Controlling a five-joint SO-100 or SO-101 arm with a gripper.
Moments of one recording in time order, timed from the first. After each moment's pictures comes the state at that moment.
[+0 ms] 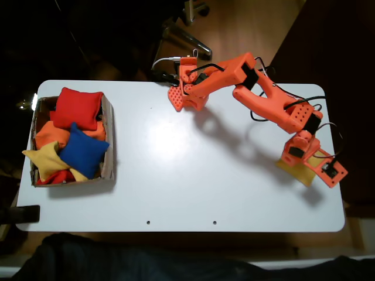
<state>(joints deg) -56.5 60.3 69.2 59.4 -76.7</state>
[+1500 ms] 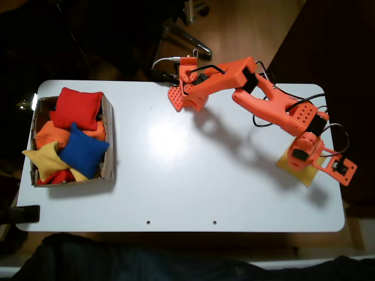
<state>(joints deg) -54.9 57.5 59.2 67.0 -90.4</state>
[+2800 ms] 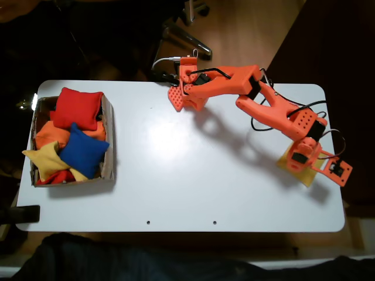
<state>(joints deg) -56.1 48.9 52.2 66.8 -91.1</state>
